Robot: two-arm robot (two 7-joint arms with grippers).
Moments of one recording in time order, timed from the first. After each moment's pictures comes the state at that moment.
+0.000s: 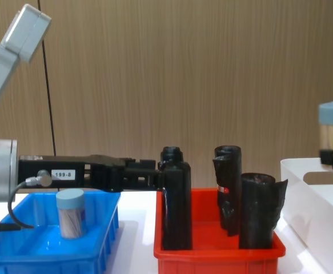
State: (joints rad) left arm -0.42 0.45 0.33 -1.38 -0.47 0.23 -0.96; right arm 0.18 0.52 -0.20 -1.61 0.38 0.15 0.36
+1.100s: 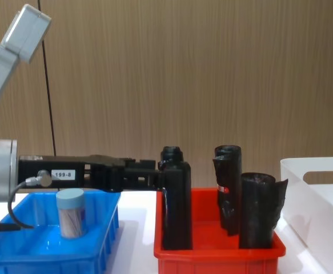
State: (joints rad) left arm -0.42 0.45 0.33 -1.38 -0.47 0.23 -0.96; right arm 0.45 0.42 -0.22 -1.17 0.27 0.16 0.27
